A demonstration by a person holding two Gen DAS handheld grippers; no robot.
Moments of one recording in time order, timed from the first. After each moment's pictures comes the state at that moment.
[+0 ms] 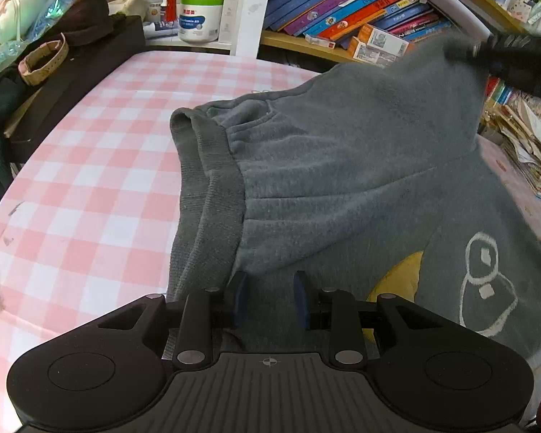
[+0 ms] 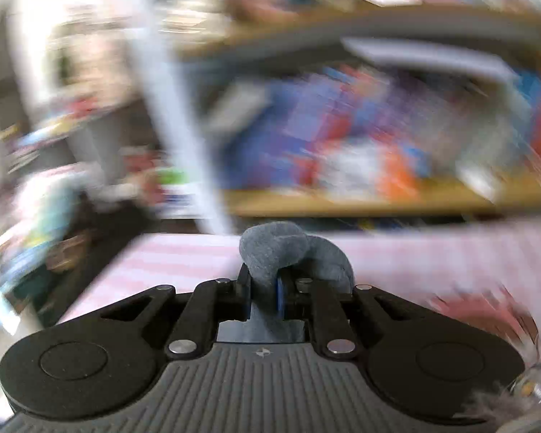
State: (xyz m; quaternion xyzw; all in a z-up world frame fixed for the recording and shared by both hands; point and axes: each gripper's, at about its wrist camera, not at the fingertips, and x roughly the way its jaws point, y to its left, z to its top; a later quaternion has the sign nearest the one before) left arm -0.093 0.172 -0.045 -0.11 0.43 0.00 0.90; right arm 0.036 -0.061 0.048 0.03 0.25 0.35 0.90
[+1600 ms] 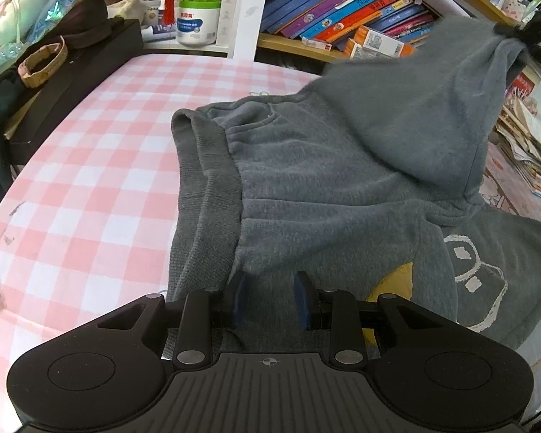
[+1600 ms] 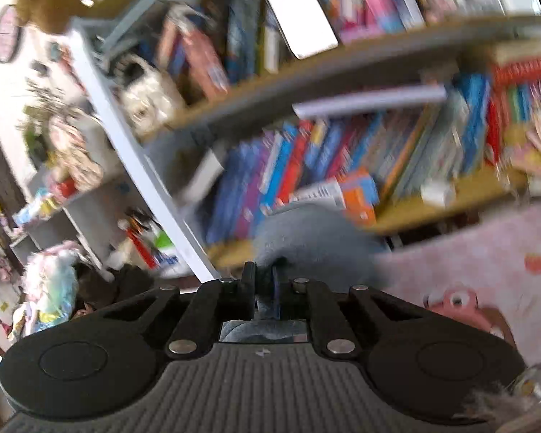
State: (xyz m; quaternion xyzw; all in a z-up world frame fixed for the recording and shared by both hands) left arm -0.096 0.174 -0.047 -0.10 0.42 -0.01 0.90; right arm 0.042 -0.132 0.095 0.15 0.23 0.26 0.92
